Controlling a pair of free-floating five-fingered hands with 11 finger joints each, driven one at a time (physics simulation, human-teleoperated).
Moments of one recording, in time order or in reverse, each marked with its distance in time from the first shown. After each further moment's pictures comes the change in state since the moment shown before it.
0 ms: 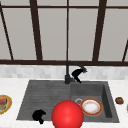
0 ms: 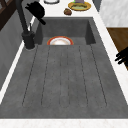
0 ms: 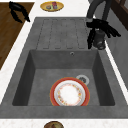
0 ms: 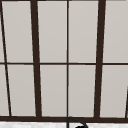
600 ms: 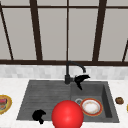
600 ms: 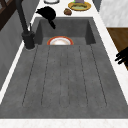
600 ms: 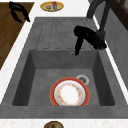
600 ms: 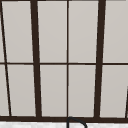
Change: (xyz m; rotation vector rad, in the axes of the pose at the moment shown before) left hand 0.000 0.000 0.000 0.000 0.000 0.000; right hand -0.057 0.040 0.025 0.145 -0.064 -0.110
